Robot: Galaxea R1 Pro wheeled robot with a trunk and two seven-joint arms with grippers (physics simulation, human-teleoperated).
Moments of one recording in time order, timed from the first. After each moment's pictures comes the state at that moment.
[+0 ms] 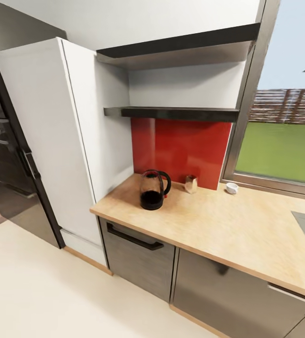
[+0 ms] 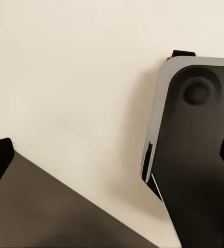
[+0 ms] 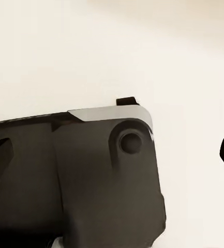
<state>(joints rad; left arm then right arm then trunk) -0.02 0.09 -0.02 -0.15 0.13 -0.02 0.15 -0.15 0.06 -0.09 -0.10 -0.04 -0.10 -0.09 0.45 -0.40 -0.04</state>
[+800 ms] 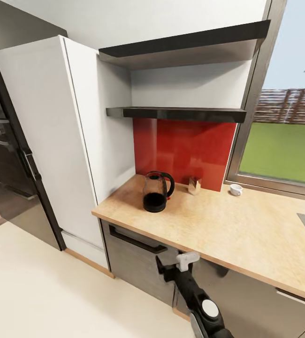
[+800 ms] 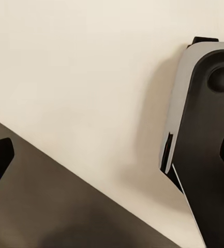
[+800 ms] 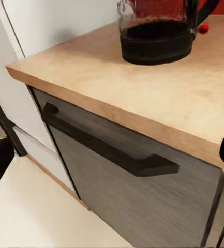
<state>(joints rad) -0.01 0.10 -0.02 -0.14 0.13 -0.02 0.19 -0.15 0.13 0.24 -1.29 -0.02 0.04 0.08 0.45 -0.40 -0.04</state>
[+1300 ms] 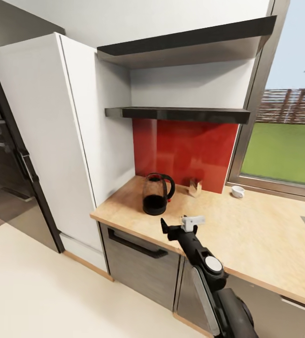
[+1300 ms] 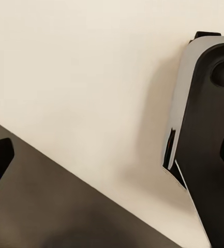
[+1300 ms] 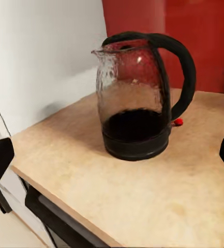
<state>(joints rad) -0.01 0.11 -0.03 -0.13 0.12 -0.02 0.18 -0.31 0.17 0.19 -1.52 -0.02 0.28 0.04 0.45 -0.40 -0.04</state>
